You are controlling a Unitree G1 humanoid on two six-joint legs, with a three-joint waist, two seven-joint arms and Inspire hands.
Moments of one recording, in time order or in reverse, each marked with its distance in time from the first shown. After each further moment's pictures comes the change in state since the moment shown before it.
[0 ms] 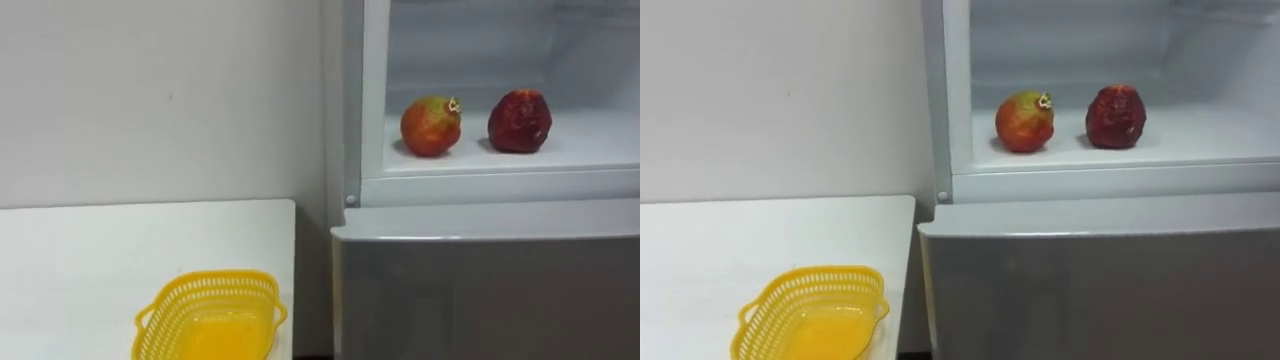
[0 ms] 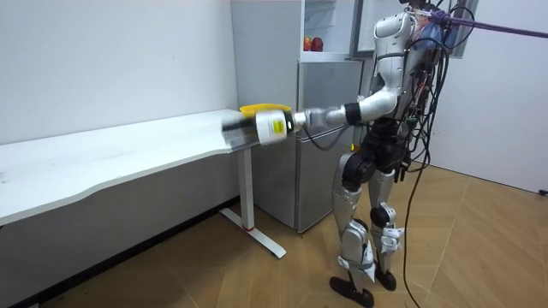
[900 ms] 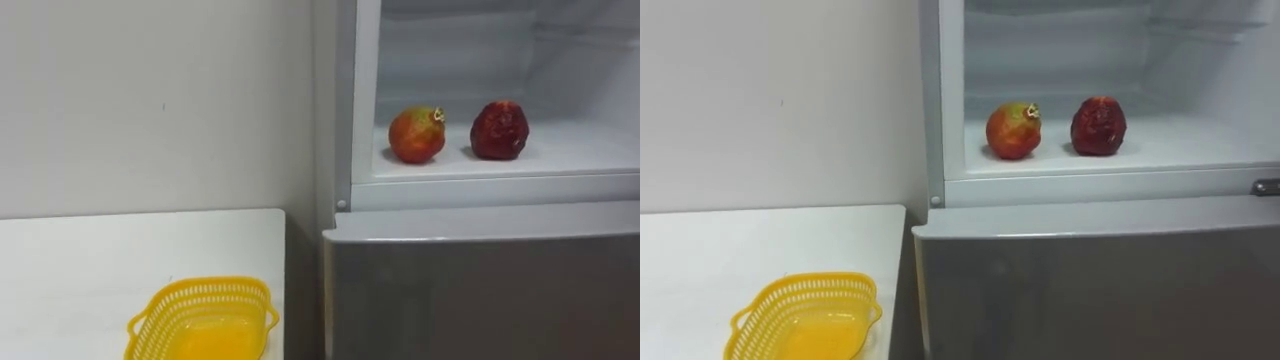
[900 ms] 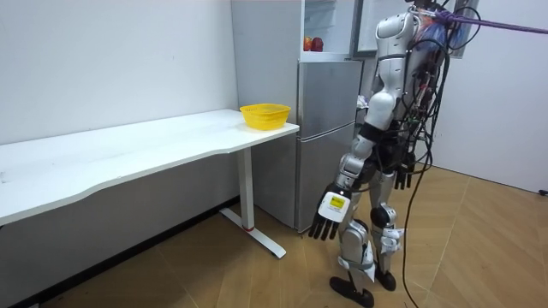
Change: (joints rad) left arm -0.002 -0.004 -0.172 0.791 -0.120 0.224 -0.423; right arm 0.000 0.029 0.020 0.003 -0.021 0.119 0.099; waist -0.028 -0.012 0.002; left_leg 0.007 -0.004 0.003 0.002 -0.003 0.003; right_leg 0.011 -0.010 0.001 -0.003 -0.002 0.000
